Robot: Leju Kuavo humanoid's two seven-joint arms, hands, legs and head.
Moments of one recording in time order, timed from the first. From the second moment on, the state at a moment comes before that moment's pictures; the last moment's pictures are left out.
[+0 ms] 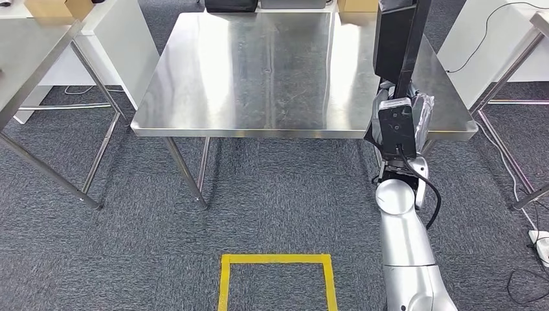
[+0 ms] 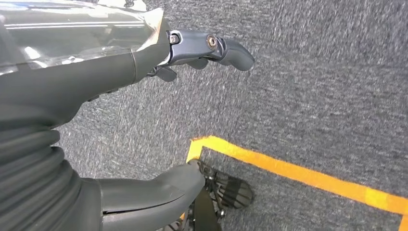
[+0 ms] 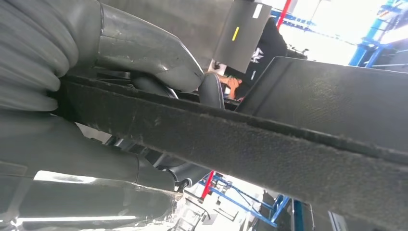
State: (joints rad) left arm -0.09 -0.13 0.68 -0.20 -0.30 0.28 -0.32; right arm -0.53 0.06 0.17 -1.42 0.54 -0.27 -0.20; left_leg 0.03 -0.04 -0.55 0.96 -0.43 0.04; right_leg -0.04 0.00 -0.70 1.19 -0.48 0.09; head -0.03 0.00
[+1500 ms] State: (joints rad) left arm -0.09 -0.13 0.66 -0.21 -0.32 0.26 -0.34; right arm -0.54 0.04 0.17 -1.39 0.56 -0.27 -0.19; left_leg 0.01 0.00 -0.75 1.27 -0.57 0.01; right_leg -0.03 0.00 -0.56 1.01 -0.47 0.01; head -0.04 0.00
